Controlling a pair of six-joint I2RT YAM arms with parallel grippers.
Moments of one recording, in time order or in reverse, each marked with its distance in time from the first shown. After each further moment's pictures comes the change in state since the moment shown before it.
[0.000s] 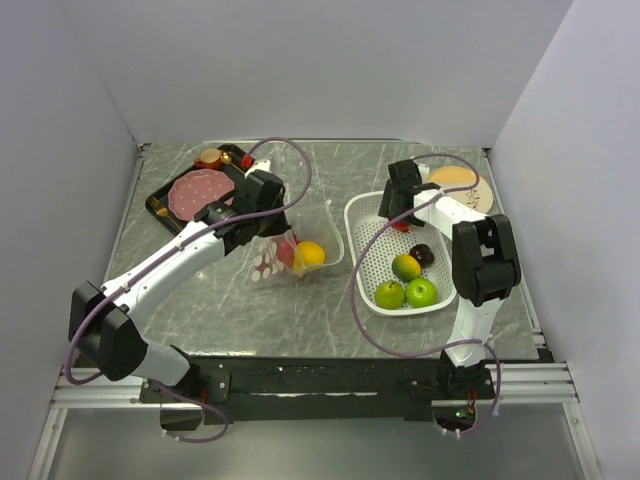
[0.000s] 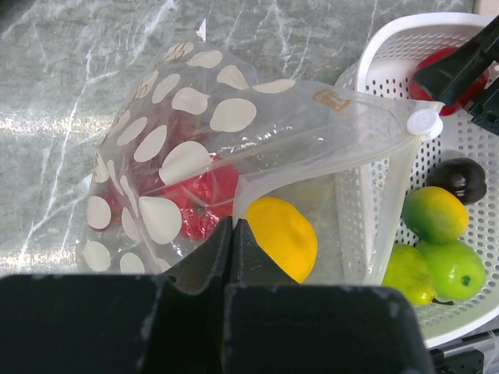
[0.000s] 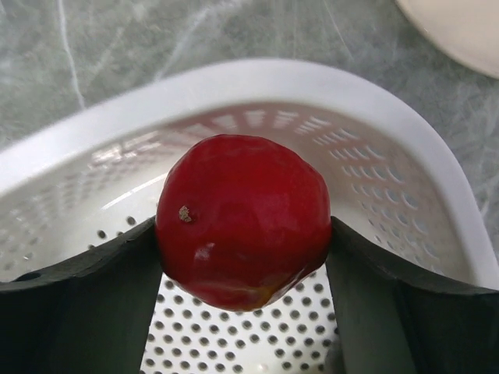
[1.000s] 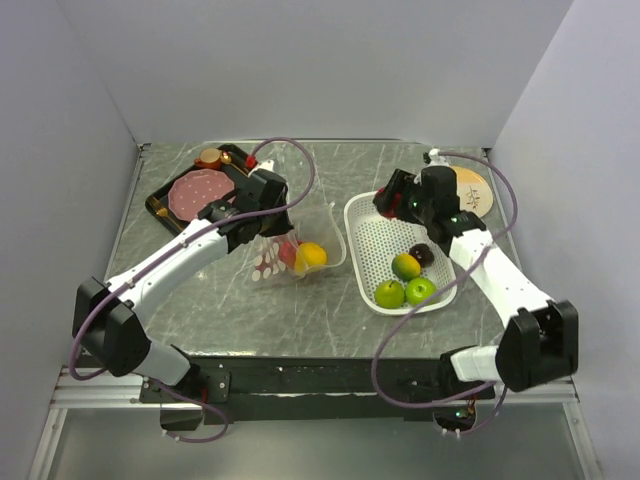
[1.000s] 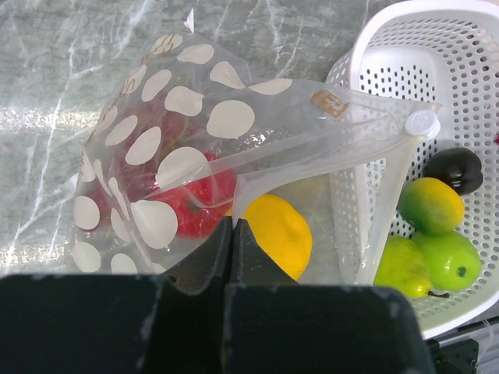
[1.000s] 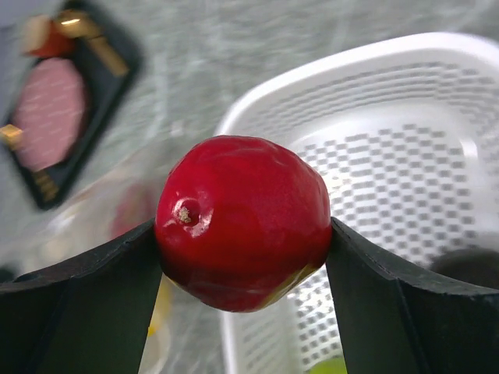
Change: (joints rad) left arm 0.000 0.027 0.014 0.000 0.030 0.000; right arm 0.019 -0.571 -0.288 0.172 -0.375 0.070
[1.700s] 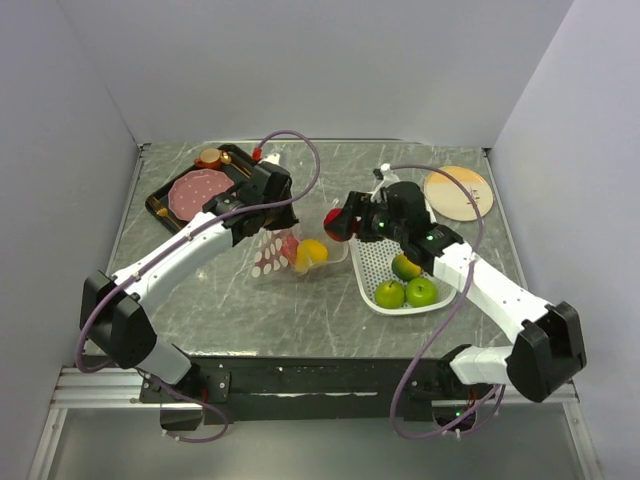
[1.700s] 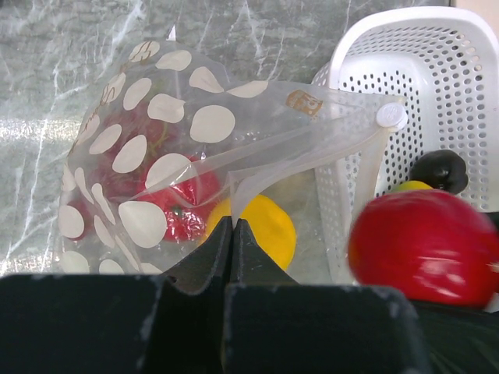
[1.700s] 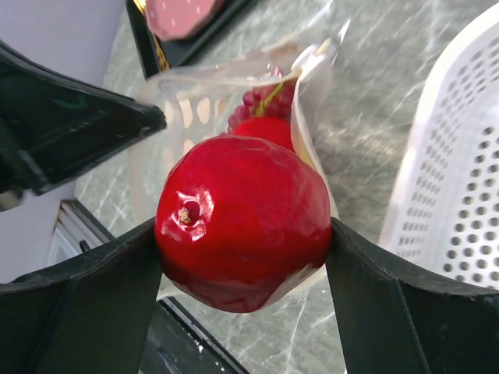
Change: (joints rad) left arm 0.000 0.049 0.069 0.000 0.023 0.026; right arm 0.272 -0.050 -0.053 0.076 -0.185 0.061
